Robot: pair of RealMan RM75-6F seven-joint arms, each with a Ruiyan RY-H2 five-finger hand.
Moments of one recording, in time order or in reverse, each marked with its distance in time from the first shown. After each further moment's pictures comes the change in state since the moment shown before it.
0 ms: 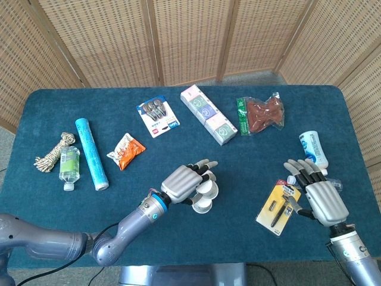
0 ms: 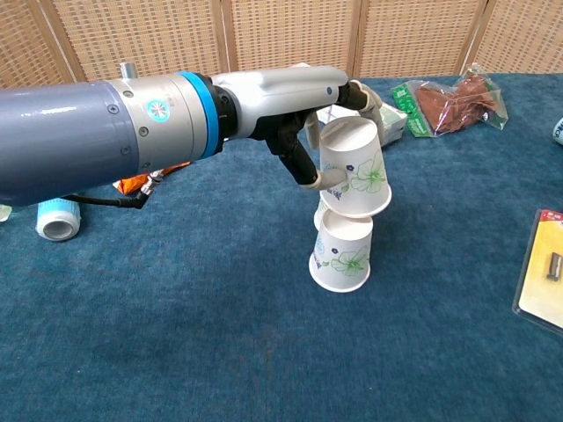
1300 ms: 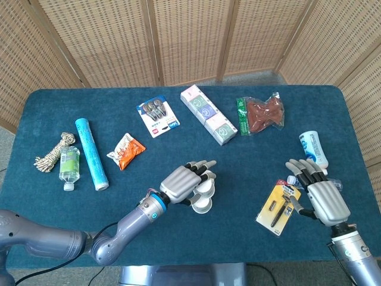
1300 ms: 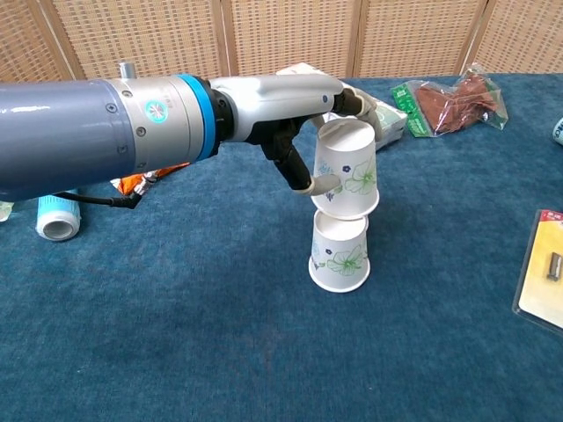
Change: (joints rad) left arm -0.044 0.023 0.029 -0.012 -0.058 0.007 0.007; right arm -0.006 0.002 0.005 0.008 0.000 -0.004 0.029
